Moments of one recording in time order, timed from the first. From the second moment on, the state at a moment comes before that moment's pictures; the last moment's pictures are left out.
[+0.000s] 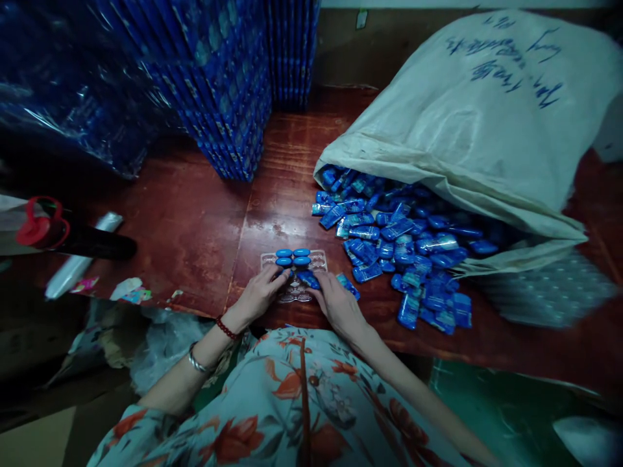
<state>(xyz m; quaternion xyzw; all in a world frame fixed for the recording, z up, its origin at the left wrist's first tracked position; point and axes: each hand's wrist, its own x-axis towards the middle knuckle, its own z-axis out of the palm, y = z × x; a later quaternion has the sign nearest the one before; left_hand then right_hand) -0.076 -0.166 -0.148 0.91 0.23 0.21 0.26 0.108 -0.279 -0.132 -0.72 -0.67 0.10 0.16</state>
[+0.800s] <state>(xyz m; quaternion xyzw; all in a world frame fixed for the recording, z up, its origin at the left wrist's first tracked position) -0.044 -0.162 -0.164 0.91 0.21 0.35 0.07 0.152 -0.255 -0.124 -0.79 -0.59 0.00 0.20</state>
